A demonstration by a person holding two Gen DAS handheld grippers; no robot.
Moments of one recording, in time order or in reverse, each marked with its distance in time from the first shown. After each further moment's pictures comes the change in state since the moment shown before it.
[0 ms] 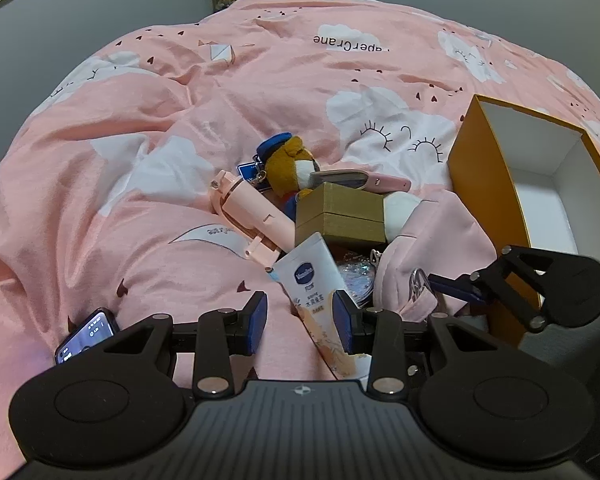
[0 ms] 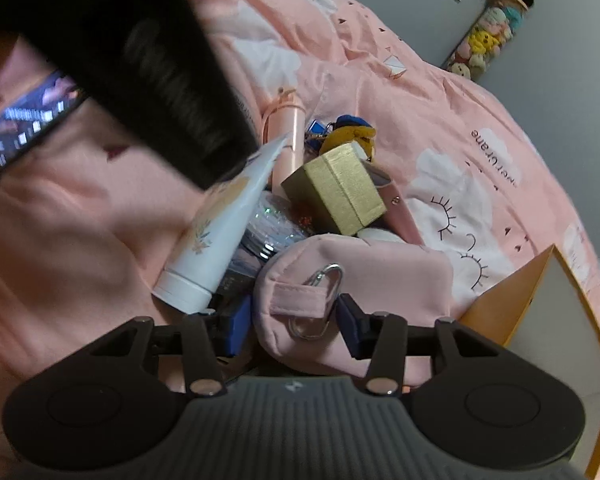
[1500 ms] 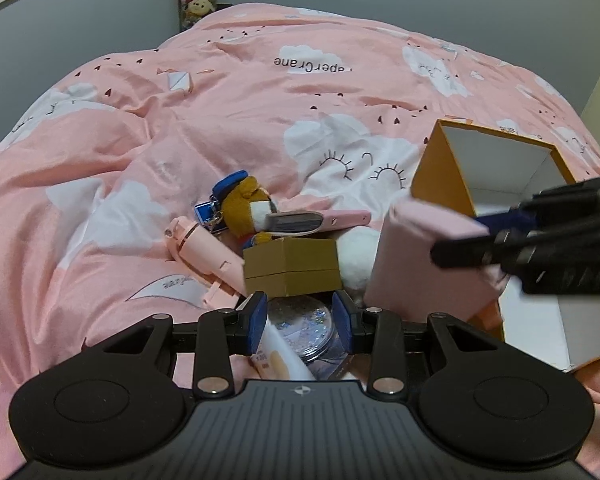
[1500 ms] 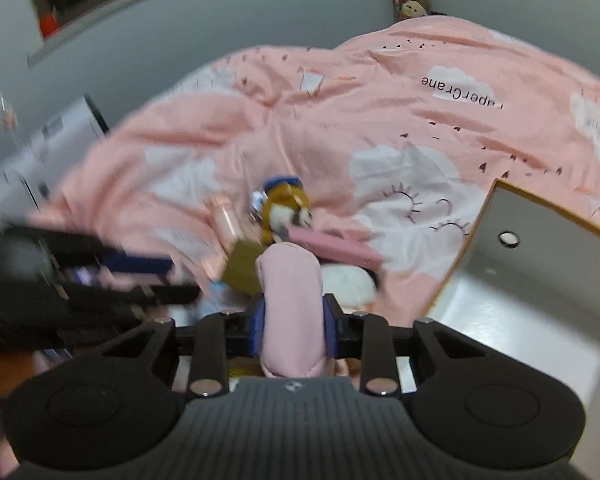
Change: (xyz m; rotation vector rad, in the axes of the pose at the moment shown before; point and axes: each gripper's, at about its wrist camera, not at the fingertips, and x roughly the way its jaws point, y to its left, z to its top) left arm 0.002 -0.014 0.025 0.054 -0.048 -0.094; right arm -0.045 -0.157 0.000 0.600 -0.079 0.330
